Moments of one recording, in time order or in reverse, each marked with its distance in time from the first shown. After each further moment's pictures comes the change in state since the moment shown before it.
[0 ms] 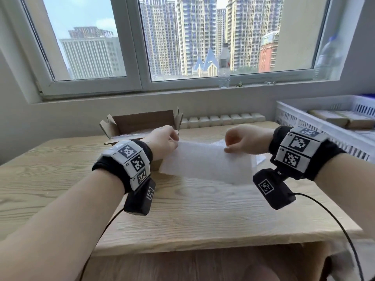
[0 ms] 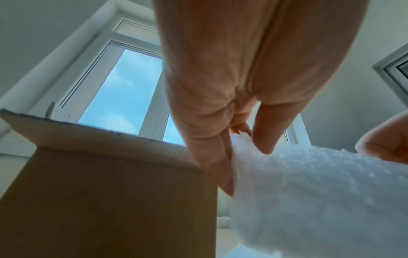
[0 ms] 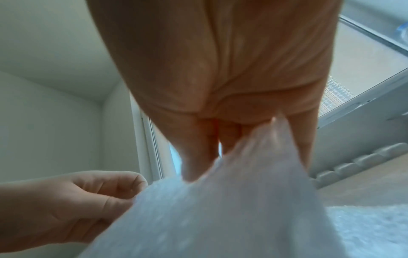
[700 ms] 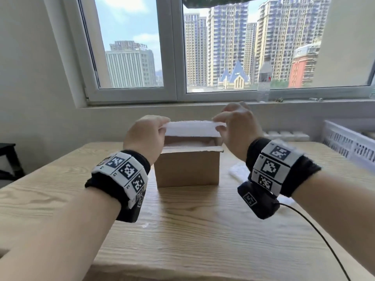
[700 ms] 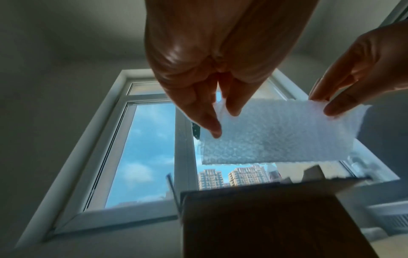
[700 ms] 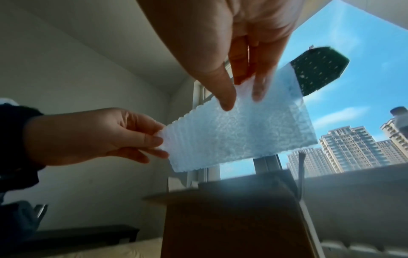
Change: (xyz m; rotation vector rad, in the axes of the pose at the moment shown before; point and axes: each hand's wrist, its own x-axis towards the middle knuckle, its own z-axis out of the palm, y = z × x) left_hand -0.012 -0.083 -0.073 0.195 0.562 0.051; right_hand 0.066 -0.113 0.006 -0.029 0.657 -0.221
